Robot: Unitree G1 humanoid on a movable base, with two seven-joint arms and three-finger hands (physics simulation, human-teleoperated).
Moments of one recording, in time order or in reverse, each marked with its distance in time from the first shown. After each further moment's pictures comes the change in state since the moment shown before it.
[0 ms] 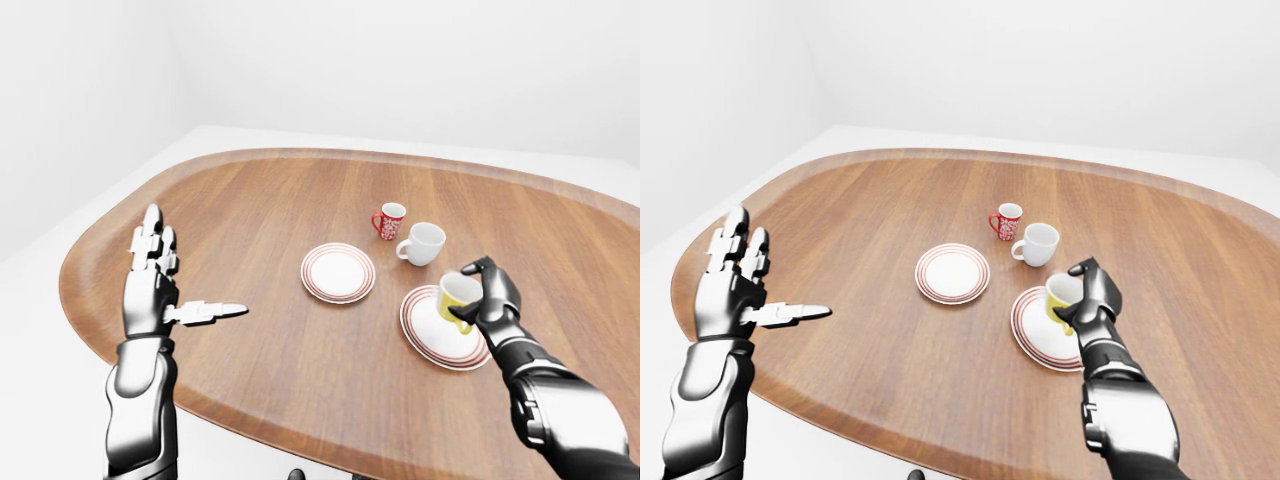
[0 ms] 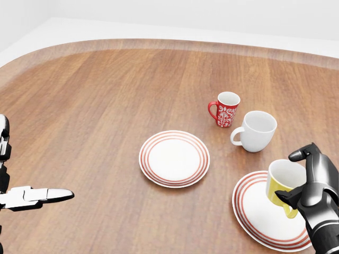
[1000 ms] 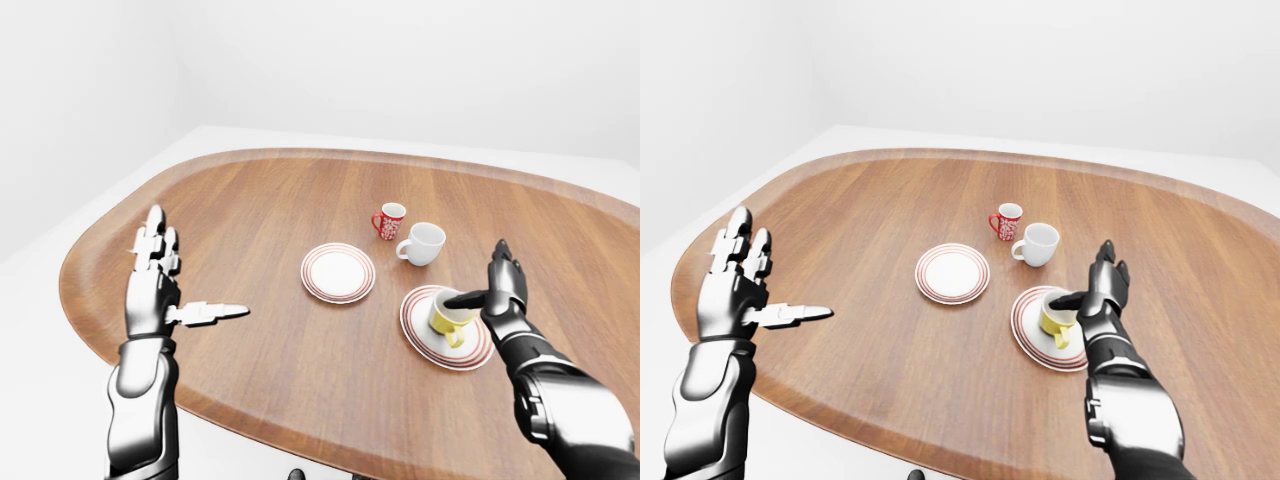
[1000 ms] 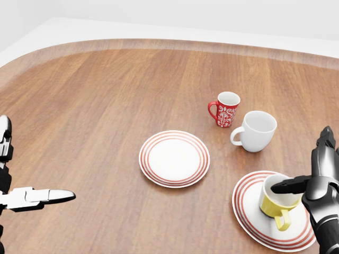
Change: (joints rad) left arm 0.003 -0.003 -0.005 0.000 0.005 0.000 -0.004; right arm -0.020 -0.020 -0.013 -0.012 0.002 0.000 0.002
